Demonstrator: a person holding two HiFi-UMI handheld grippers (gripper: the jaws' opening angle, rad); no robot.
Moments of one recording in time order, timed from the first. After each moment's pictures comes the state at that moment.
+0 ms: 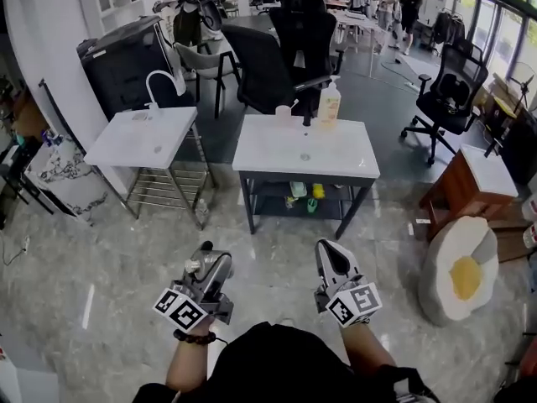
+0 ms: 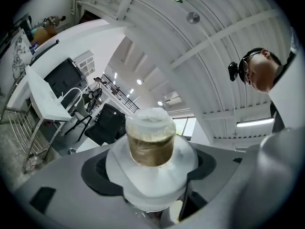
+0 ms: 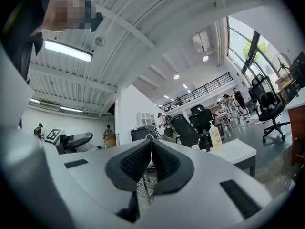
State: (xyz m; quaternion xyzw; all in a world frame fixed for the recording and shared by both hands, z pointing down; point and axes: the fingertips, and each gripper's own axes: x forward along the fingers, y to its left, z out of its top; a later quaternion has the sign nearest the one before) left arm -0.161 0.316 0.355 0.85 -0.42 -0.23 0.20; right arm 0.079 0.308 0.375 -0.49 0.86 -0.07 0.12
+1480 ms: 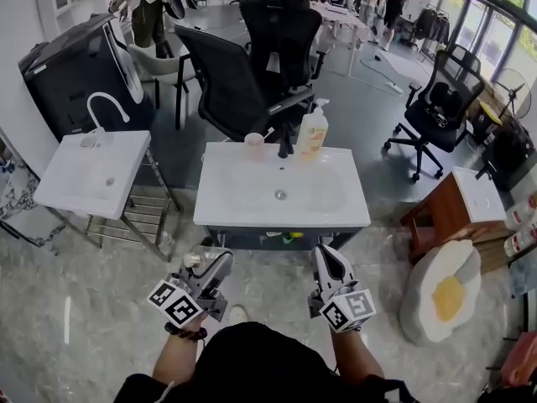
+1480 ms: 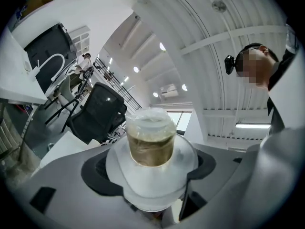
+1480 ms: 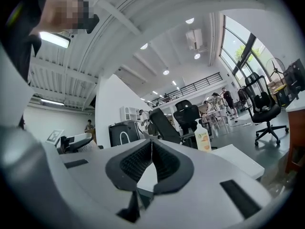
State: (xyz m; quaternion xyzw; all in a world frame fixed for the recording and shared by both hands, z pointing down) left arm -0.090 0.019 0.385 0.89 -0.35 -0.20 0.23; right arm 0.136 0.046 0.393 -0.55 0.83 -0.09 0.09
